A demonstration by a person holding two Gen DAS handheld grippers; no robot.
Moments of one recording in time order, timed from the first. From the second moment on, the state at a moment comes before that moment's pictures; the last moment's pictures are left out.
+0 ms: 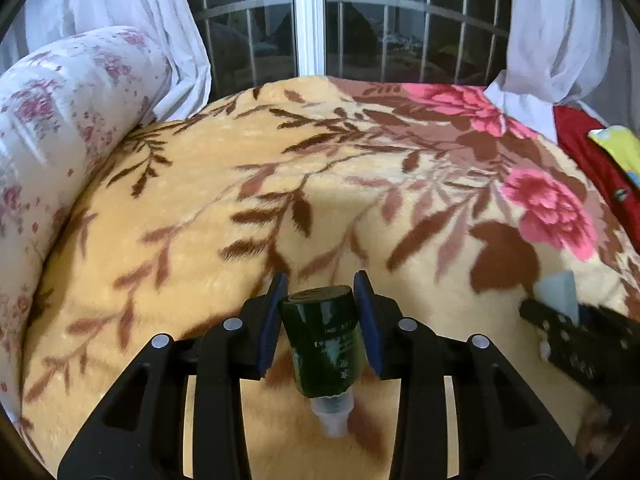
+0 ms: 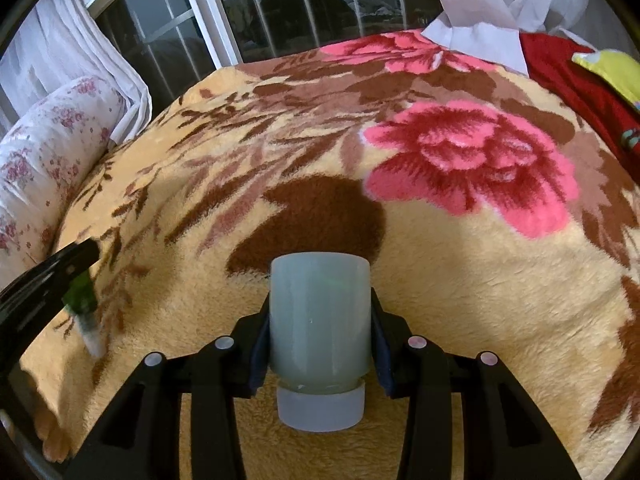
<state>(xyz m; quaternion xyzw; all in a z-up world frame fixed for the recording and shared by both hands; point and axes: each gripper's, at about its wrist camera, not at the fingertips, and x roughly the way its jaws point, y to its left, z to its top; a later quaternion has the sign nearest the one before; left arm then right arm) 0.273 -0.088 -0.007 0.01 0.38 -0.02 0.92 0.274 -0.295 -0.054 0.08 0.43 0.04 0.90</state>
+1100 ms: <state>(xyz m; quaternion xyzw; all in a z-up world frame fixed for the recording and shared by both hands) 0.022 -0.041 0.009 0.03 0.35 -0.05 0.94 -0.013 -0.206 0.002 0.03 0.36 0.19 0.91</state>
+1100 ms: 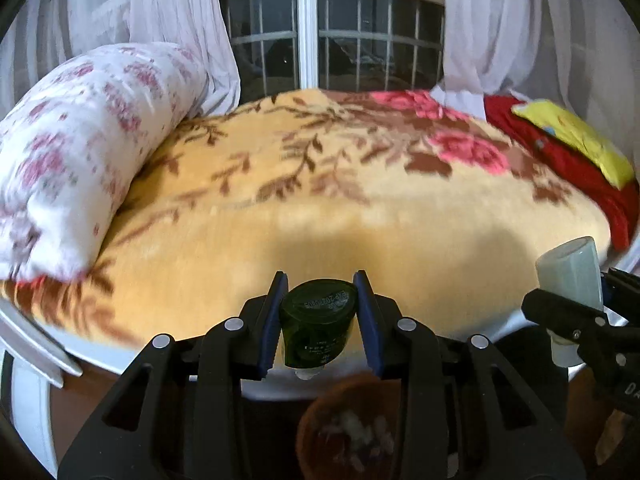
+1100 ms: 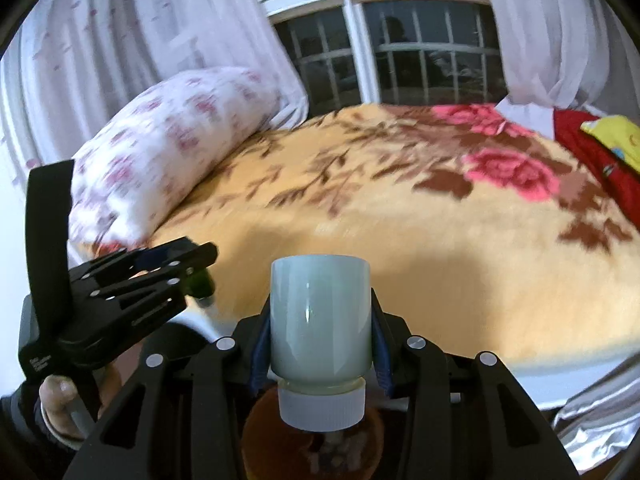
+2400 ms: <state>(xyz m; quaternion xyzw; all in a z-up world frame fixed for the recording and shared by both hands) 0.020 -0.035 -0.163 0.03 0.57 -0.03 0.82 -0.011 -0.208 -0.138 0.04 0.53 0.14 0.83</state>
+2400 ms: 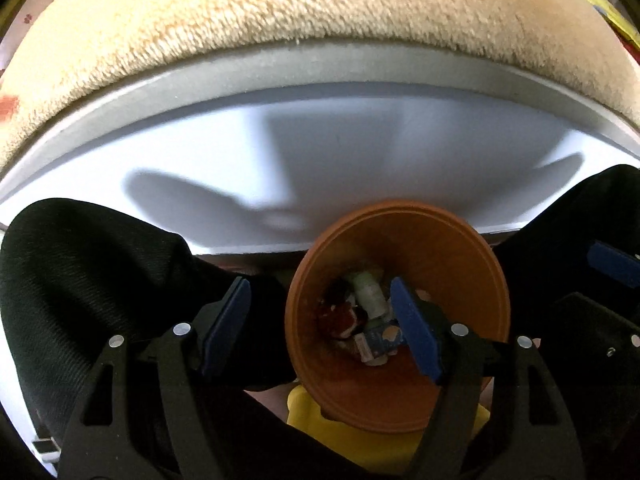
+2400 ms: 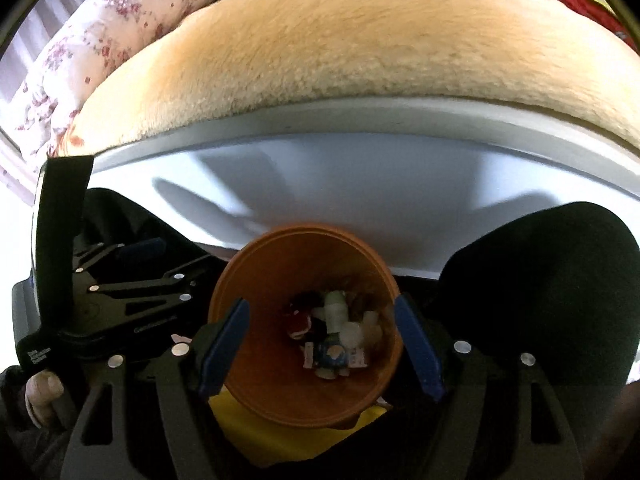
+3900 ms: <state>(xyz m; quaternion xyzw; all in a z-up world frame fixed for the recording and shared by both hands) -0.038 -0.019 -0.071 -0.02 0.38 -0.06 0.92 -0.055 -0.215 -0.076 0.03 0.41 0.04 0.91</state>
